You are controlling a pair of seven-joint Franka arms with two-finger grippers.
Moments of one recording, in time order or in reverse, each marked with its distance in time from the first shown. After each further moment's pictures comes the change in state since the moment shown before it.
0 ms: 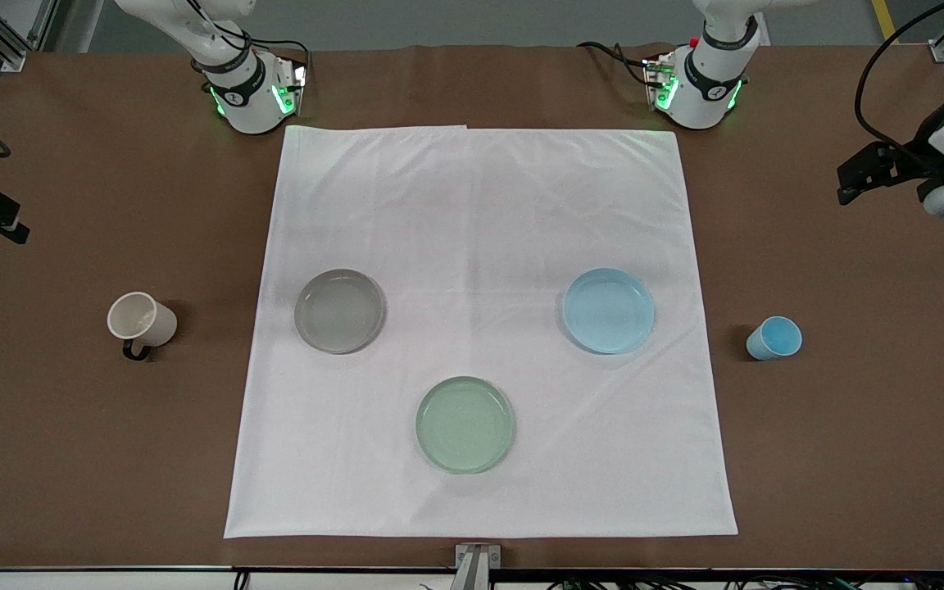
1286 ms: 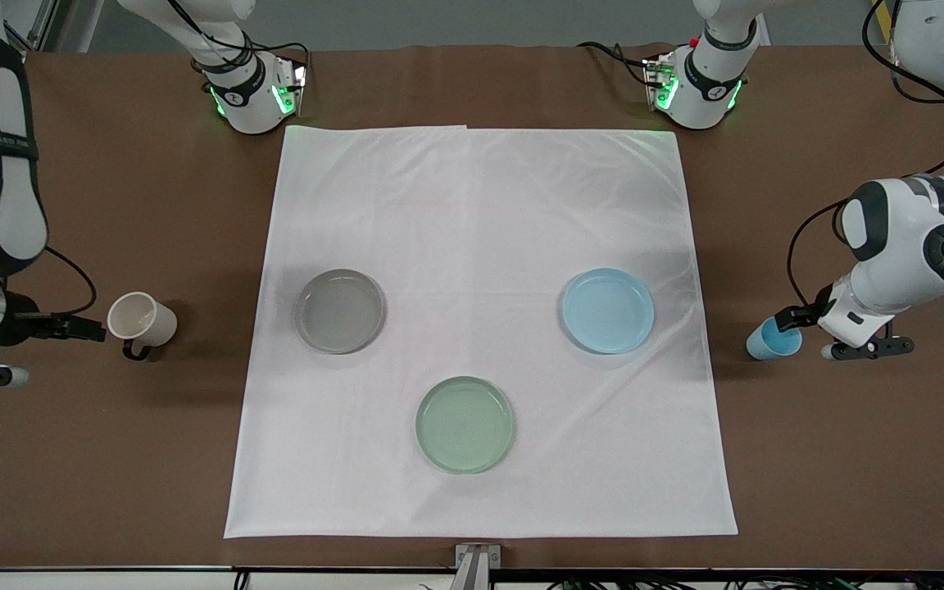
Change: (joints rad) left arm 0.177 0.362 0.004 -0.485 0.073 0.910 0.000; right arm -0.094 0.384 -0.006 -0.175 -0.004 0.416 -0.066
